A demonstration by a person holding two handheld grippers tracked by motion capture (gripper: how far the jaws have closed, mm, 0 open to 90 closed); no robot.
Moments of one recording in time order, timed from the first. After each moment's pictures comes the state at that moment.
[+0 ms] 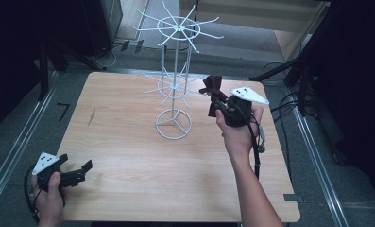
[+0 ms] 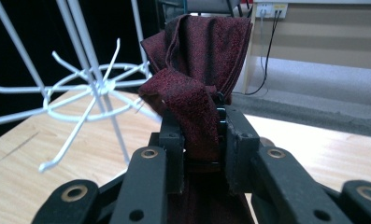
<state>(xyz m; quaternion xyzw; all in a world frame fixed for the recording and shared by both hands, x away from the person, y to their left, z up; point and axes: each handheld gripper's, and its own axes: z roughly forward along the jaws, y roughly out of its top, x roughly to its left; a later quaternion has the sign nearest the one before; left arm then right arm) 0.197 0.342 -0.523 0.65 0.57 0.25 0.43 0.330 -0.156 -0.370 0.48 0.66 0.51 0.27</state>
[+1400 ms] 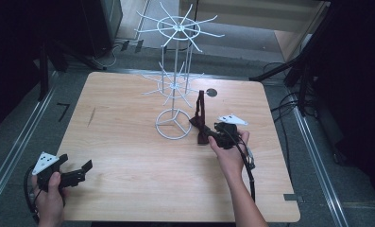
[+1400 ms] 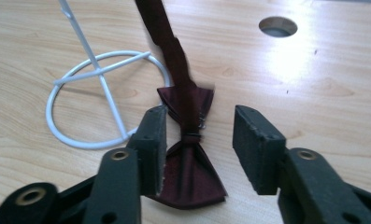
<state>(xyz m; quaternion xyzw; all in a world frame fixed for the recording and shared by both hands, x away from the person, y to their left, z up) 0.197 0.342 -0.523 0.65 0.57 0.25 0.43 0.338 -0.158 -0.487 0.52 0.72 0.41 0.20</state>
